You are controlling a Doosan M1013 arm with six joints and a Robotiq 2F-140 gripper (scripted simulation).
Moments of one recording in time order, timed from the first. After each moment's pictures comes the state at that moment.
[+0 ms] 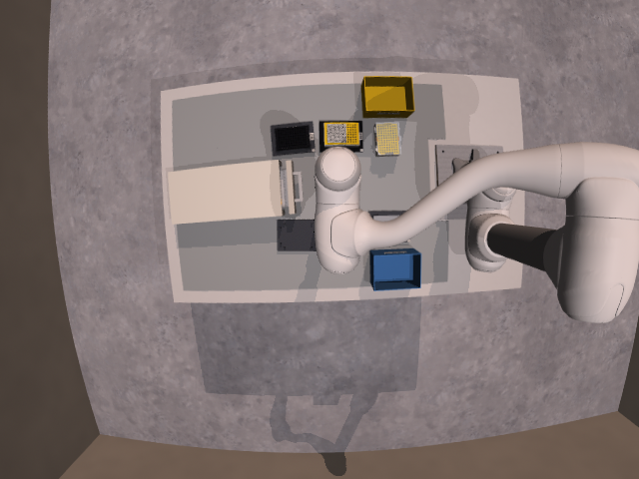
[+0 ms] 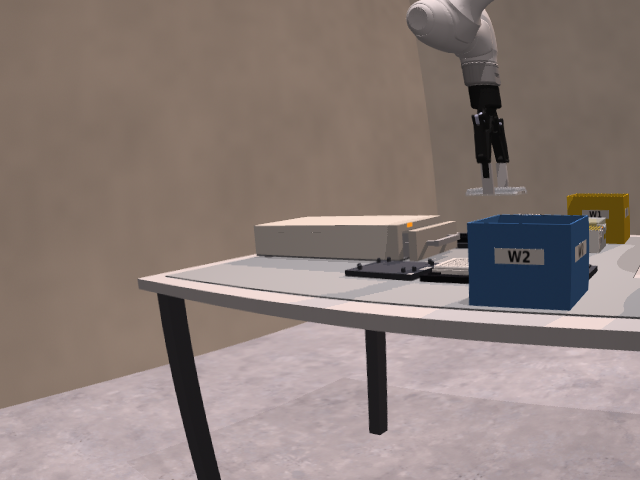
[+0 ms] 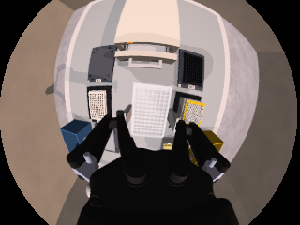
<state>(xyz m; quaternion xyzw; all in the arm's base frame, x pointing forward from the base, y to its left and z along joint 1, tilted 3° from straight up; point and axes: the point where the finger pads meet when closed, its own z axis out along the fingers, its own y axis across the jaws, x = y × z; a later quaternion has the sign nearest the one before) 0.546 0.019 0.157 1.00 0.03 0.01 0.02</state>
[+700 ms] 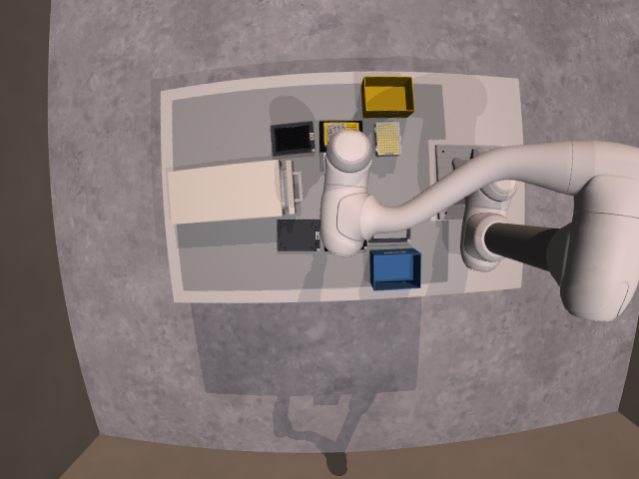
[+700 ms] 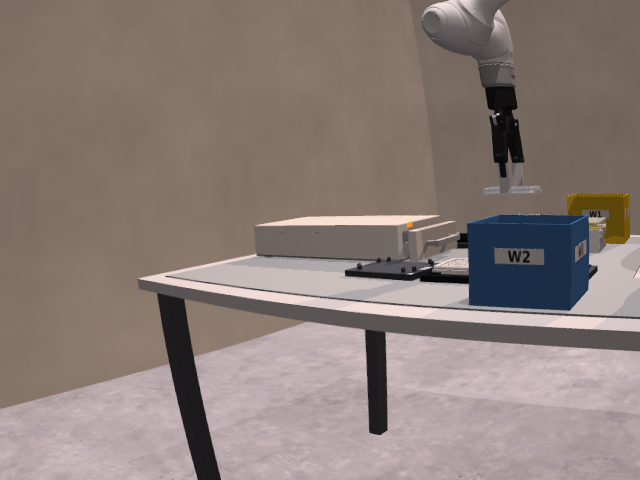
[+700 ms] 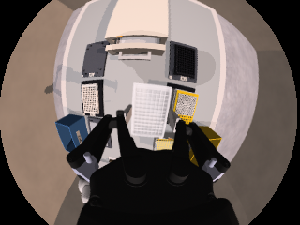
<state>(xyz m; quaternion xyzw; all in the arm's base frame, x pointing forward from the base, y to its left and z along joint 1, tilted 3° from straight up) 0.522 -0.022 0.159 1.00 0.03 0.01 0.02</state>
